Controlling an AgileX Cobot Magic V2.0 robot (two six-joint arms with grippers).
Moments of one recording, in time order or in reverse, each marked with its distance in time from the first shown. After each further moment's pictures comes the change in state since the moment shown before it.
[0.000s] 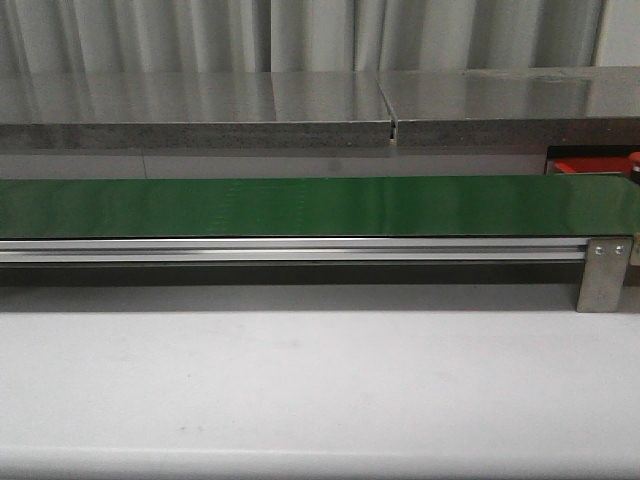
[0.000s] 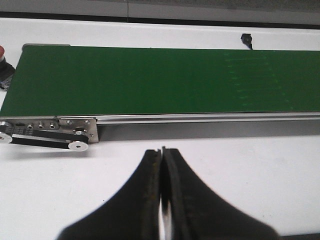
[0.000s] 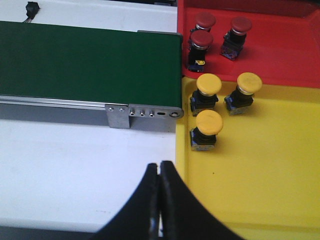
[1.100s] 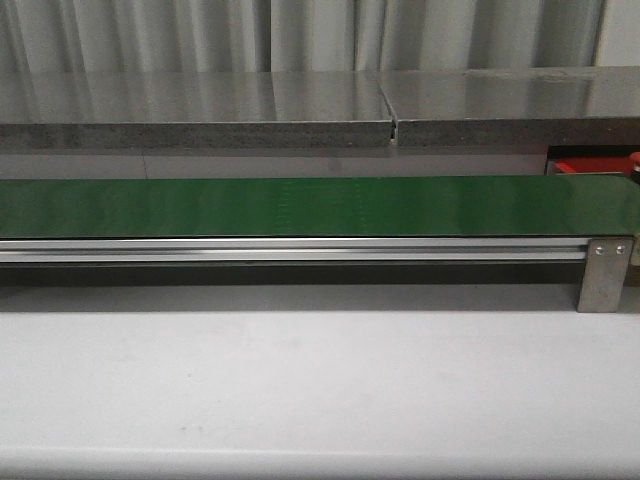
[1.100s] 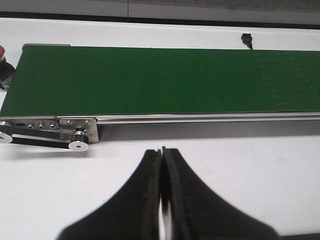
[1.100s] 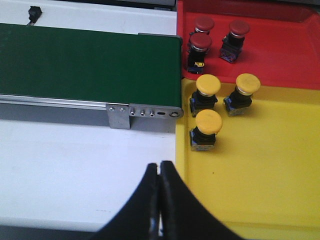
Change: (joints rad) left arm 0.000 0.000 0.000 0.000 0.000 0.000; right arm 0.000 -0.043 0.023 0.000 0.000 0.000
